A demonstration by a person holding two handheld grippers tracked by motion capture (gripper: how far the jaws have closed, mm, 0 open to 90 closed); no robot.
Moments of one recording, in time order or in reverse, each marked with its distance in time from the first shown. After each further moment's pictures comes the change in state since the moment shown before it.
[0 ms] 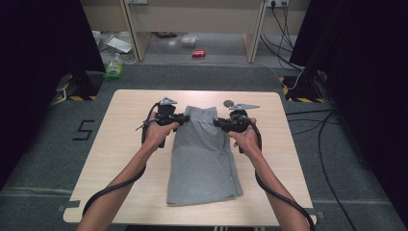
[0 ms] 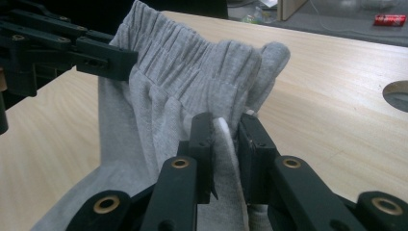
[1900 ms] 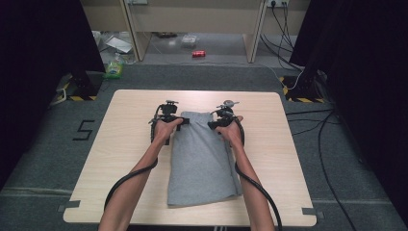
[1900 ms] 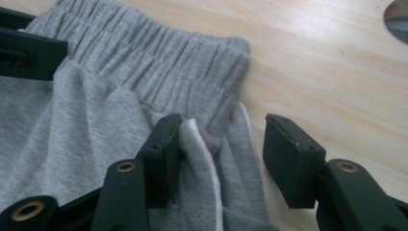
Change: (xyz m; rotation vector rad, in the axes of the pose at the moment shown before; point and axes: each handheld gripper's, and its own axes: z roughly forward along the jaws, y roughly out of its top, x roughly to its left) left arm 0.057 -0.020 0.082 0.178 0.155 -0.223; right arm -0.043 -0.009 0.101 0.222 -0.206 0.092
